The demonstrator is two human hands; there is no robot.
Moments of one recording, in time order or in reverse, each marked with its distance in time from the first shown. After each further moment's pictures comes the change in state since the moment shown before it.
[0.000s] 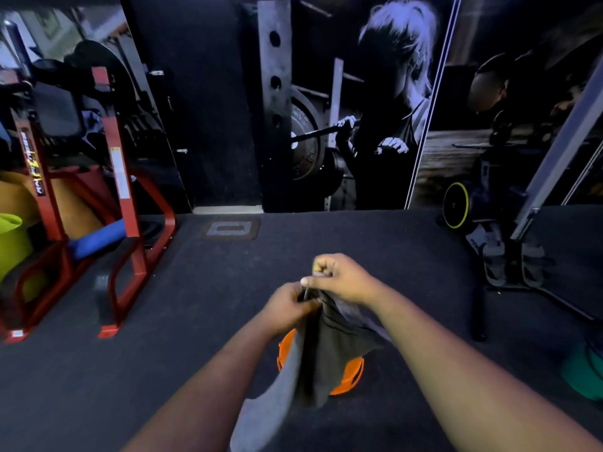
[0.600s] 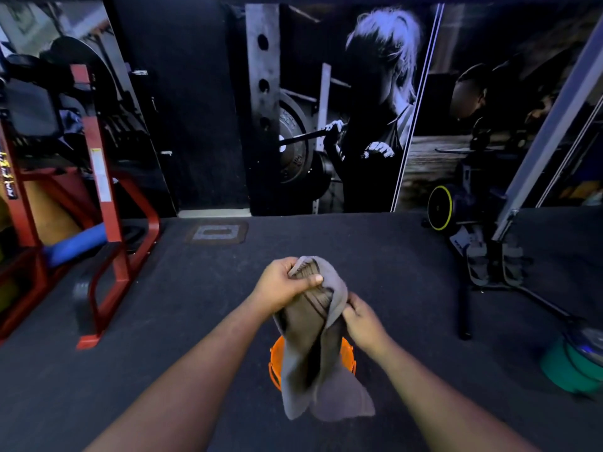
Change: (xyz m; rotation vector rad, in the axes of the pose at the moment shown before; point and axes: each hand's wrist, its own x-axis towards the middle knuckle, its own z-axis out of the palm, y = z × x) left_hand 0.025 0.025 -0.031 -0.182 0.162 0.080; right_hand -0.059 0.057 0.047 0.170 0.422 0.396
